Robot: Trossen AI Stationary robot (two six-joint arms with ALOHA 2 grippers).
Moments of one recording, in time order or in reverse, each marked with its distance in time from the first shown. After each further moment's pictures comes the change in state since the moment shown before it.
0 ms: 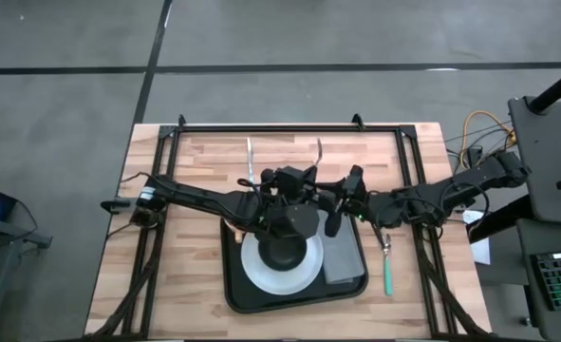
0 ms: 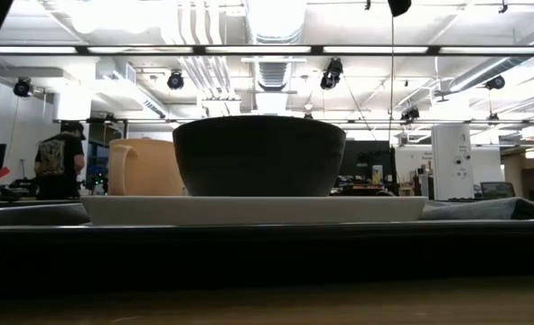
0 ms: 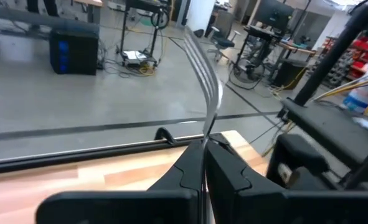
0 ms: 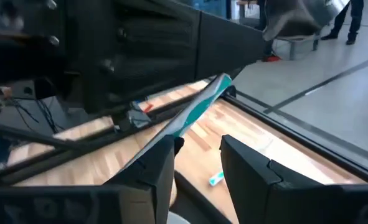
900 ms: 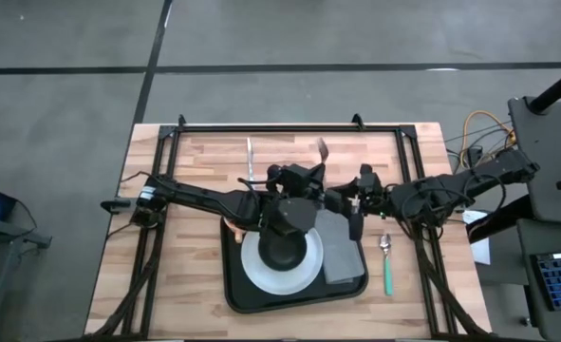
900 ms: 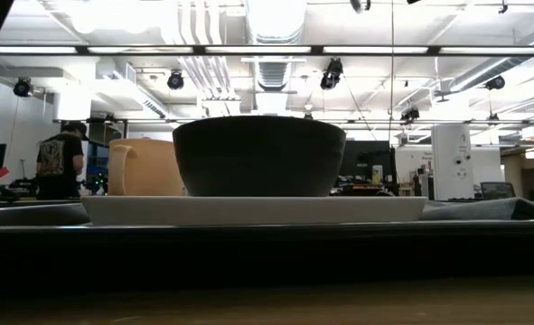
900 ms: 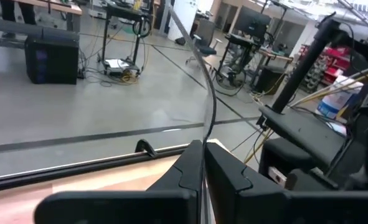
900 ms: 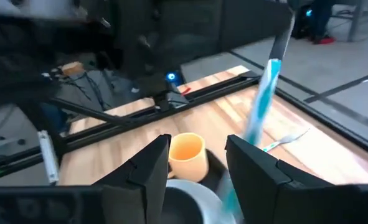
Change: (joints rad) left arm 0.011 -0.002 -0.002 0.218 0.040 0.204; right arm 0.034 -0.160 0.010 -0.181 -0.187 0.029
